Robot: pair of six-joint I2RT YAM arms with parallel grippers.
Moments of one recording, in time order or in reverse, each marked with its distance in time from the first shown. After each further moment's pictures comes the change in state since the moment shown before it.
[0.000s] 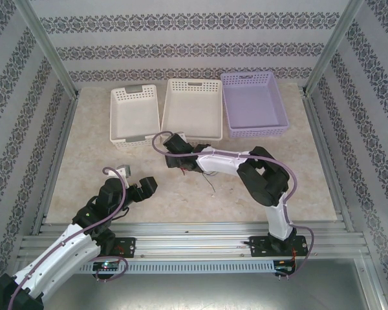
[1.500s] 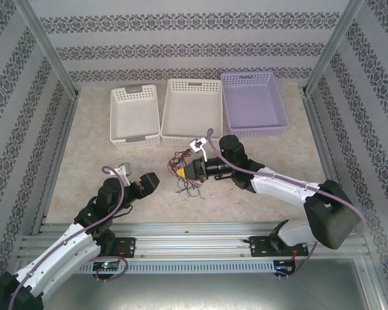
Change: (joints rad) left arm 0.000 0.026 -0.028 0.181 0.083 -0.144; right arm -0.175 -0.665 -0.658 0.662 -1.140 0.117
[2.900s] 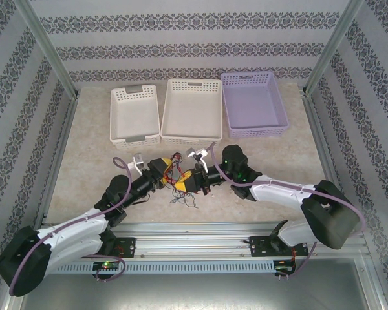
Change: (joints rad) left arm -0.118 0.399 -0.038 0.842 0.085 -0.544; right arm 0.062 0.003 -0.108 0.326 -0.133 -0.043
